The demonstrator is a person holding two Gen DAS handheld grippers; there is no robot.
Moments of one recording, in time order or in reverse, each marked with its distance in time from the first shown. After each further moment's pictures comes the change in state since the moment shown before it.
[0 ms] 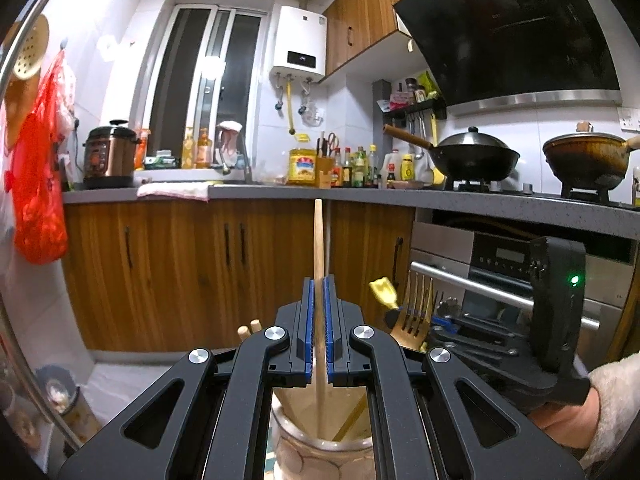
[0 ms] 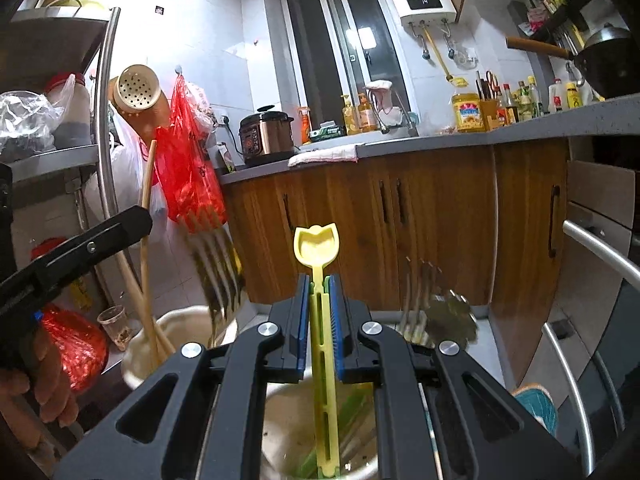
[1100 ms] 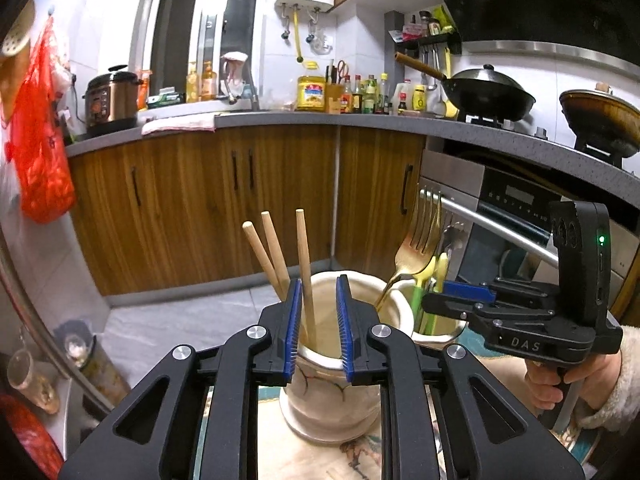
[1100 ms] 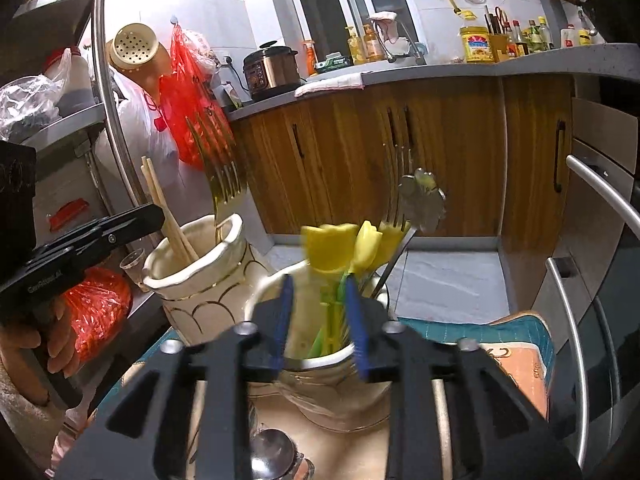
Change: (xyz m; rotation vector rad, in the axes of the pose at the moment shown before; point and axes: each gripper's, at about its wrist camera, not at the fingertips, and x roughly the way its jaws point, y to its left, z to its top) left arm 0.007 0.002 -0.015 -0.002 0.281 0.037; right arm -0.011 -0.010 -0.016 0.031 0.262 0.051
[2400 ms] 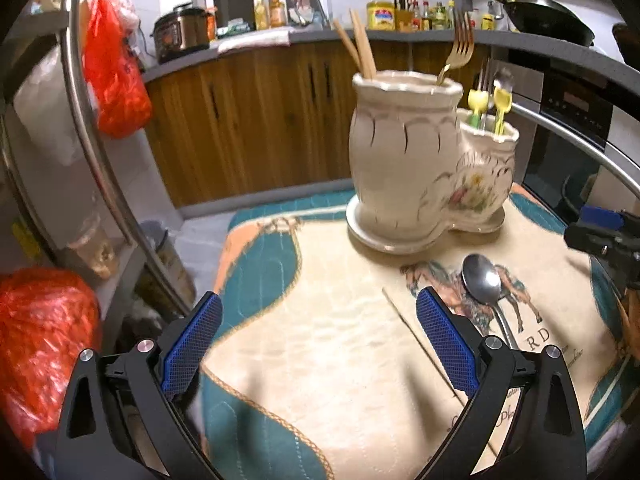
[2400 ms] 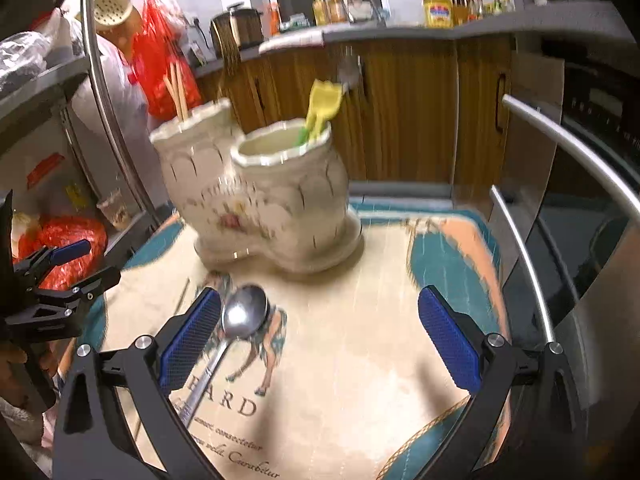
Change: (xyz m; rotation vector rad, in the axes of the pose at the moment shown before) left arm -0.039 -0.003 -0.120 -0.060 0.276 0.290; right arm -0.053 0.008 -0.088 0.028 0.186 -0.168
